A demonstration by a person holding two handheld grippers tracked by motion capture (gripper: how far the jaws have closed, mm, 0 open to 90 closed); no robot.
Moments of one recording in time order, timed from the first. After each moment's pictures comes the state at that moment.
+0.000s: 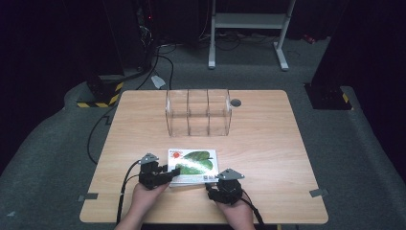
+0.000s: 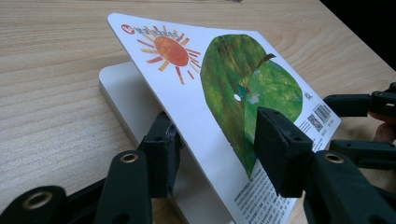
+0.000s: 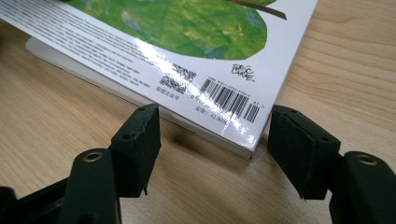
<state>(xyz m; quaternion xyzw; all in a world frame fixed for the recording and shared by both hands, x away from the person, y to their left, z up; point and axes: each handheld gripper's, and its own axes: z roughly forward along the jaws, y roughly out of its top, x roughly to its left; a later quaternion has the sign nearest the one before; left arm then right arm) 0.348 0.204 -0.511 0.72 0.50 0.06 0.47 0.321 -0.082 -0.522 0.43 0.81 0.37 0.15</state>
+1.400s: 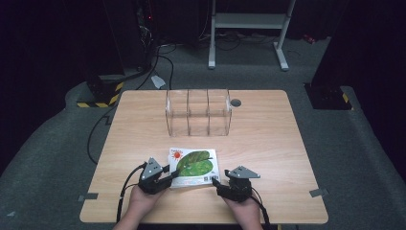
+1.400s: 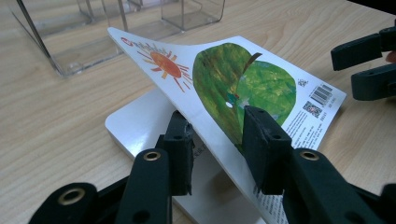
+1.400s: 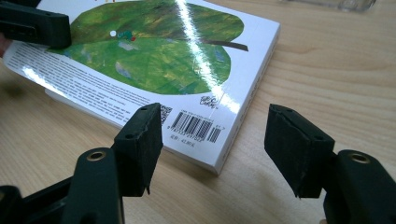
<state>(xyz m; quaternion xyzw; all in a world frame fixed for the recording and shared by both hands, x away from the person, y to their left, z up) 0.324 0.196 -0.502 0.78 0.37 0.20 0.47 0.325 -0.112 -0.515 0.42 0.78 0.44 0.14</state>
